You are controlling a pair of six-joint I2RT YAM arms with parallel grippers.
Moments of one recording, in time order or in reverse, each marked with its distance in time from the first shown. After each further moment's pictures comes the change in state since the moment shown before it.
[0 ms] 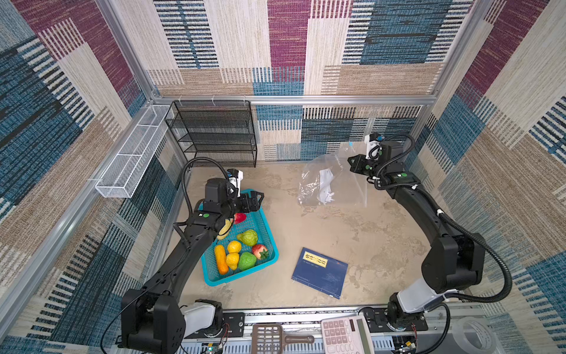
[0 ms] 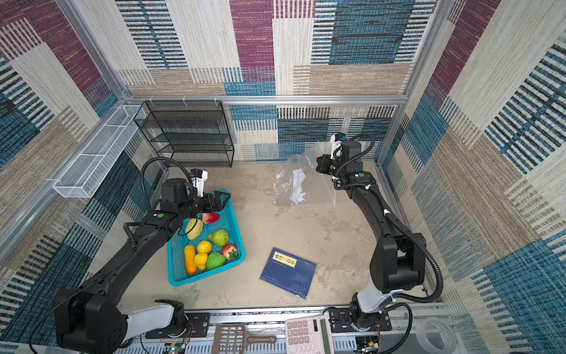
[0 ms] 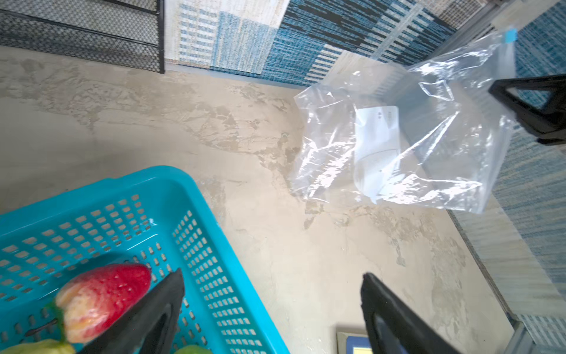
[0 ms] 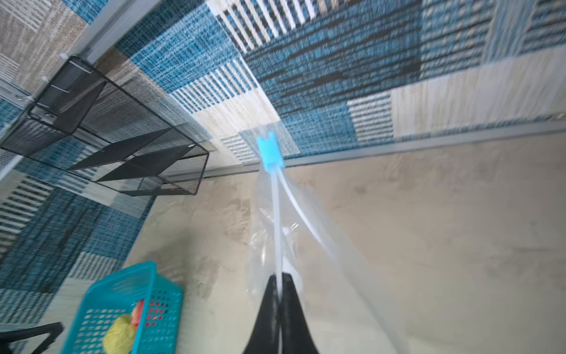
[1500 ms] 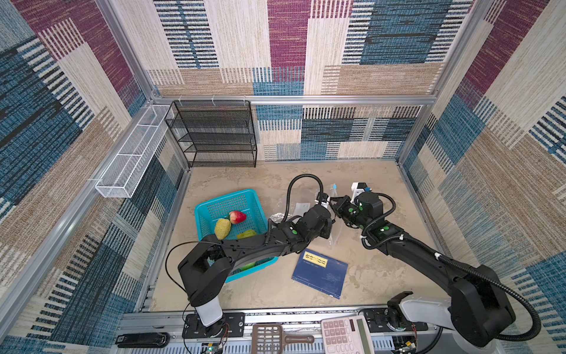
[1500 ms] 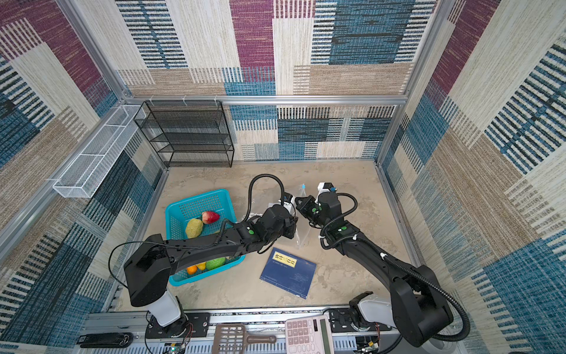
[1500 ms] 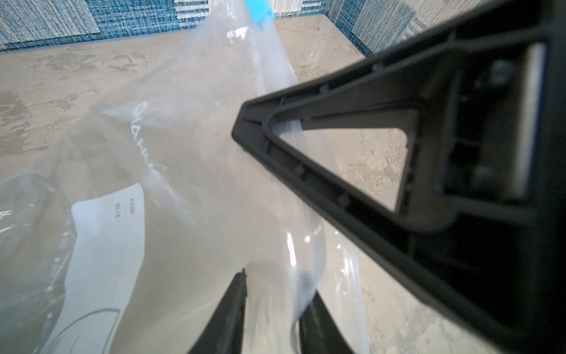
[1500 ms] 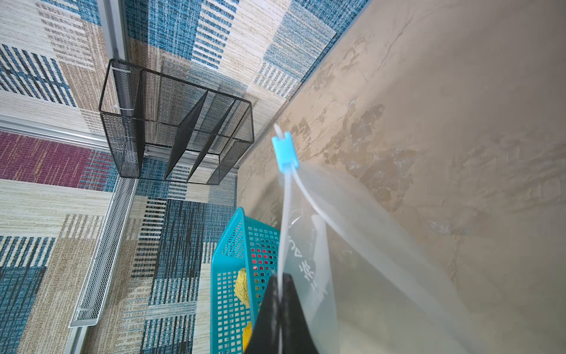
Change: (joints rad) left arm -0.789 0.488 0.230 0.207 -0.636 -0.128; right arm 0.325 -0.323 -0.634 0.406 0.206 0.661
